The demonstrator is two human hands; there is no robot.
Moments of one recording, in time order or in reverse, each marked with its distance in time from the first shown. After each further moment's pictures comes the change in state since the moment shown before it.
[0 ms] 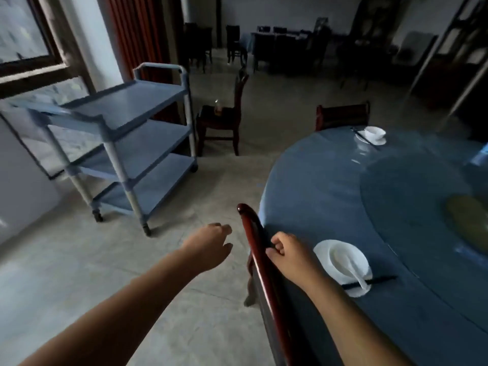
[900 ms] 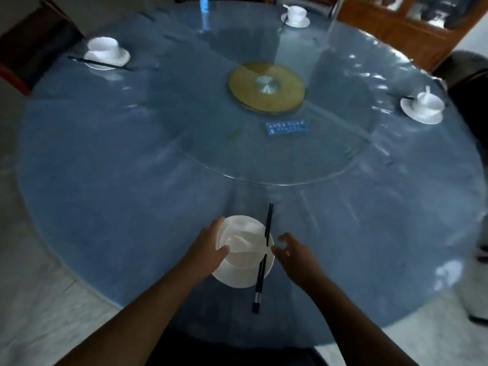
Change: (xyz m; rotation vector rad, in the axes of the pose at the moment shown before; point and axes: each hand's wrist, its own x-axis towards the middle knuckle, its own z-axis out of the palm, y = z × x) left_hand 0.289 0.217 0.174 -0.240 -0.784 0.656; right_hand -0.021 0.199 -0.013 0.343 0.503 1.170
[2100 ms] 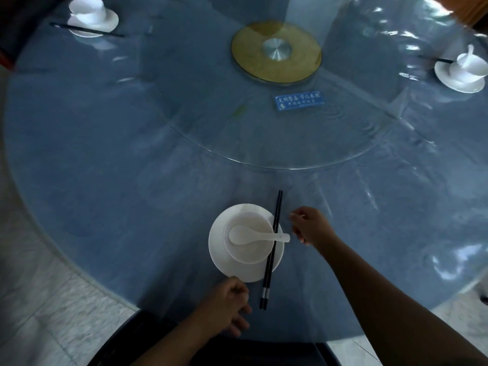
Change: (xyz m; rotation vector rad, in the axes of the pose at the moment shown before) left_hand -0.077 -0.016 0.059 -0.599 -0.413 -0.405; right_hand 0.079 0.019 -0.010 0.340 -0.032 0.205
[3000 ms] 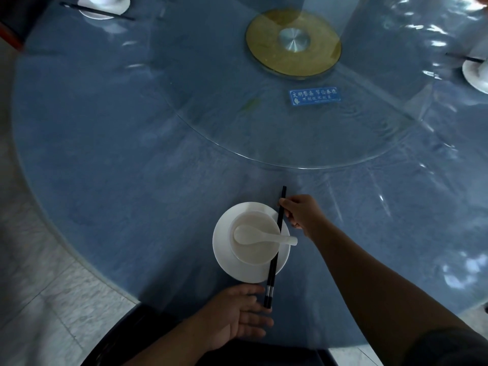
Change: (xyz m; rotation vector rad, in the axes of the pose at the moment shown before) left_hand 0.013 -0.007 0.009 -0.540 -0.217 -0.168; right_hand 0.041 -0.027 0.028 0.184 -0.070 0.111
